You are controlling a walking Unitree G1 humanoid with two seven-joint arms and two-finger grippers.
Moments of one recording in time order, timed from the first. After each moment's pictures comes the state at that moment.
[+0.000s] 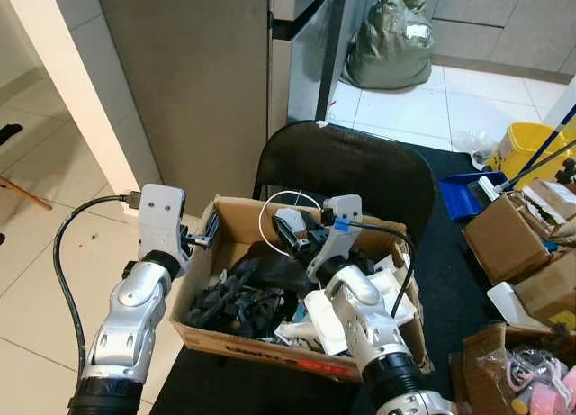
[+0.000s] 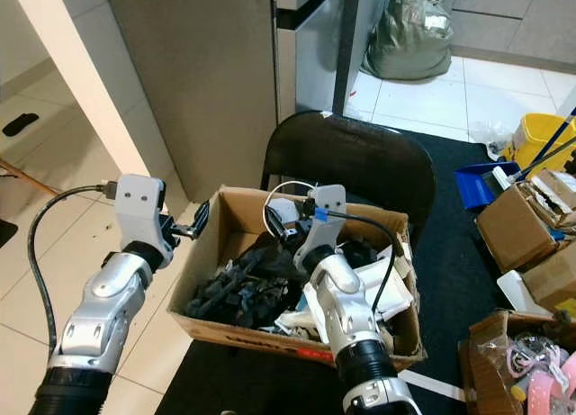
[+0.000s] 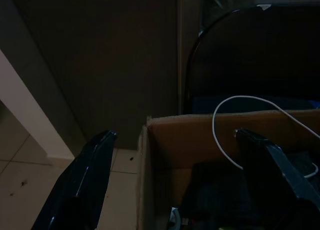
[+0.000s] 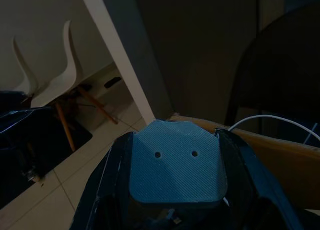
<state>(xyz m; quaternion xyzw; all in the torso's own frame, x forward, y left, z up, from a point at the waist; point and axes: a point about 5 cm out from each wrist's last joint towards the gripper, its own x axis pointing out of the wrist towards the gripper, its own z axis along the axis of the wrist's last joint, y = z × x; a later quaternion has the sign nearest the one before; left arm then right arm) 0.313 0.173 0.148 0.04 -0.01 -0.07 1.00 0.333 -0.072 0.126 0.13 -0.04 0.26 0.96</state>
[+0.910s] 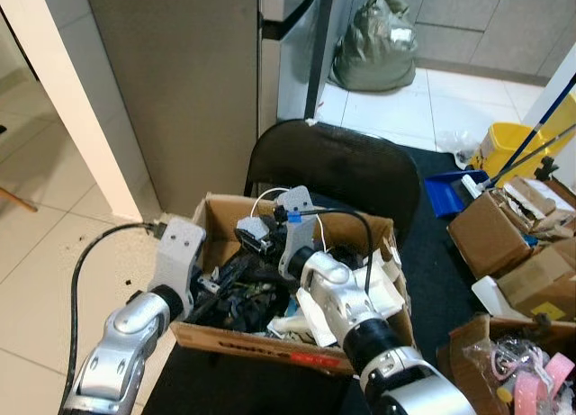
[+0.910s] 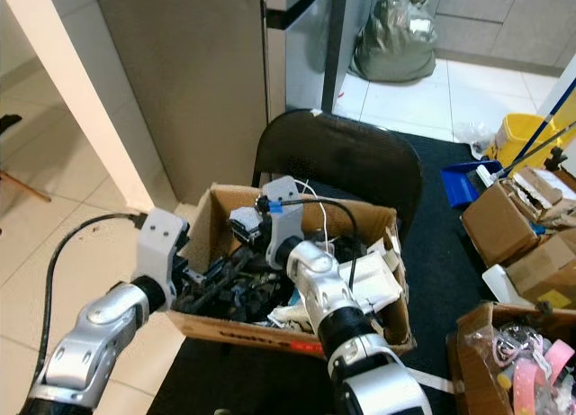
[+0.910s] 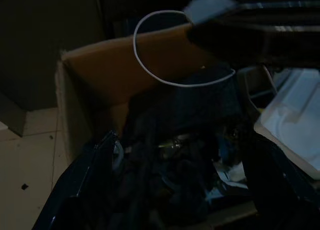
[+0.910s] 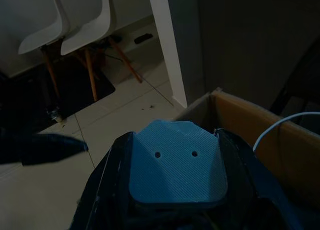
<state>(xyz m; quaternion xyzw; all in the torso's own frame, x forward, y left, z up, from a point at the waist) 0.280 0.161 0.113 0.07 0.12 -0.21 0.97 0.350 -0.029 0.127 0.06 0.01 0.37 0.93</state>
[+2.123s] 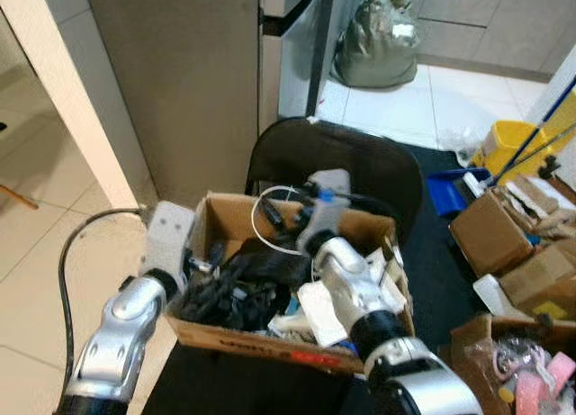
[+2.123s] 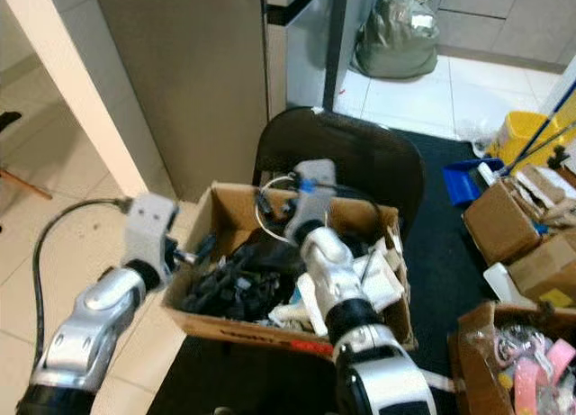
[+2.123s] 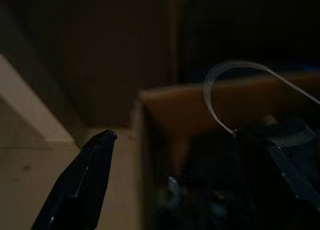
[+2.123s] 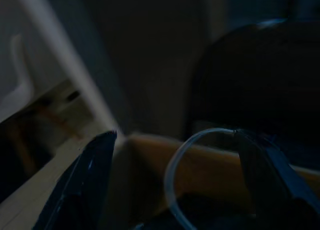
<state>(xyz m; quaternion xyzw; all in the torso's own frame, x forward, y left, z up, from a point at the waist) 0.306 0.177 0.146 0.07 0.03 -0.08 0.99 0.363 -0.096 0.138 0.13 -0.07 0.15 0.98</state>
